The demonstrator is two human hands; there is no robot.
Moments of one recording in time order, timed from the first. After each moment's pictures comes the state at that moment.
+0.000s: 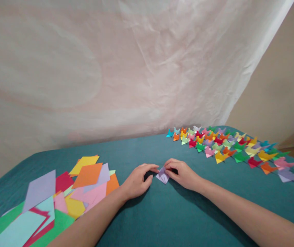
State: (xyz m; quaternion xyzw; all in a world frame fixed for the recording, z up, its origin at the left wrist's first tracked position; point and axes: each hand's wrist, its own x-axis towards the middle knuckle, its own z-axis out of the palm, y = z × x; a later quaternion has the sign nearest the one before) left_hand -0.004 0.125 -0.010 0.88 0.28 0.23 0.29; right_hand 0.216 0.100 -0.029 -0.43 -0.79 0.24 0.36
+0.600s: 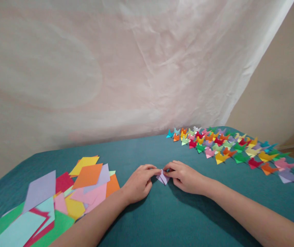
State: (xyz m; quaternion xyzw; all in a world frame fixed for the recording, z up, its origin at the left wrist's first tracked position) left_hand -0.004 0.120 -0.009 0.93 0.26 0.18 0.18; right_hand 0.227 0.090 -0.013 -0.38 -0.91 0.06 0.18
